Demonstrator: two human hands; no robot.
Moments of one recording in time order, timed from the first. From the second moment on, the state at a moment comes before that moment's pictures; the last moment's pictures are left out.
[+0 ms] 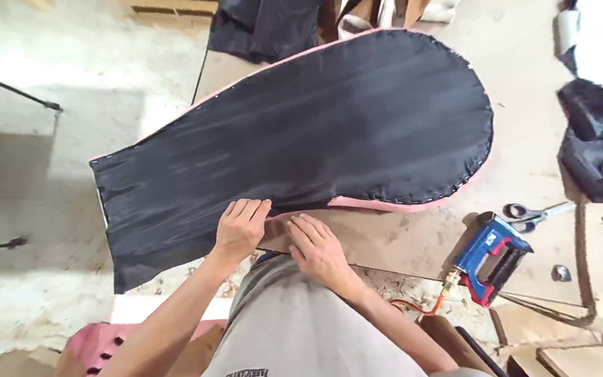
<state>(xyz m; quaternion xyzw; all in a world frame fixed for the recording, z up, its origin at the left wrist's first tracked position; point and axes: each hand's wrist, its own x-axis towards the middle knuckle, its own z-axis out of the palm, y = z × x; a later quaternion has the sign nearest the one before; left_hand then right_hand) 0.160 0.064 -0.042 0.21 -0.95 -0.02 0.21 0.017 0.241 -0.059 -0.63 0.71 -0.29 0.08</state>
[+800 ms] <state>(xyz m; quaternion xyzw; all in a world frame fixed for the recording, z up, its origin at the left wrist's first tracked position) 0.180 0.039 -0.051 0.15 -0.97 -0.04 0.21 -0.054 0.195 -0.053 -0.68 0.69 -0.25 -0.05</state>
